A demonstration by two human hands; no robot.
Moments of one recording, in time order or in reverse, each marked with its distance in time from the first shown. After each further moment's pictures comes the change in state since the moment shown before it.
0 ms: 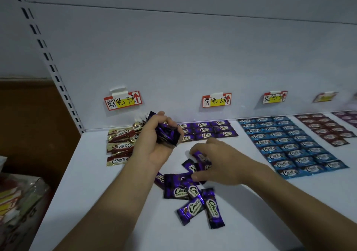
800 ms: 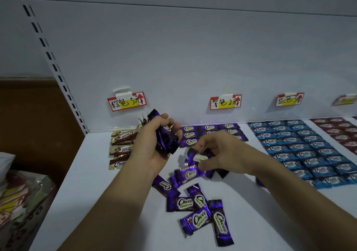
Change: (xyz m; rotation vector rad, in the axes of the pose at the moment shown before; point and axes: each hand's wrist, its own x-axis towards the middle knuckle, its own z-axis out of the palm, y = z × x) left_hand 0.000 0.009 -0.007 0.113 0.070 0.054; right_hand 0.030 0.013 -0.012 0.583 0.019 -0.067
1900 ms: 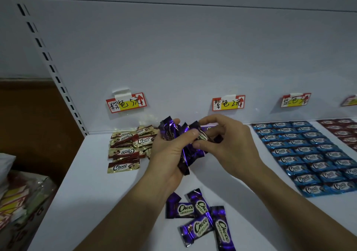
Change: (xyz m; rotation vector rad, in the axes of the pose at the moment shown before) left_hand -0.004 -0.033 0.009 0.162 0.009 0.061; right_hand 0.000 -0.013 0.012 0.052 0.561 -0.201
